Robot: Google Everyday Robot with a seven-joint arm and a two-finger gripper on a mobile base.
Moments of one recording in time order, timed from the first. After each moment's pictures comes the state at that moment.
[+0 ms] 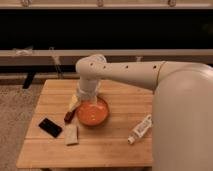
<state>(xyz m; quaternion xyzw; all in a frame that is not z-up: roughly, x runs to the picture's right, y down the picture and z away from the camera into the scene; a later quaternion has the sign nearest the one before) -0.116 0.093 0.737 -0.39 0.11 0.53 0.74</state>
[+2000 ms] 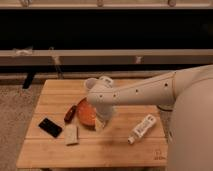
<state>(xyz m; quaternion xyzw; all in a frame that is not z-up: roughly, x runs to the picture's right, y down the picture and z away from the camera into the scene) 0.021 0.181 0.759 -0.28 0.18 0.35 0.88</state>
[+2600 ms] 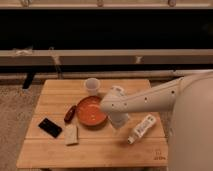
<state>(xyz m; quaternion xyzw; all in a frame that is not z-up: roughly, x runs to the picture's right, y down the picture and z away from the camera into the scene) 0.099 0.221 0.773 -0.27 0.24 0.35 0.86</state>
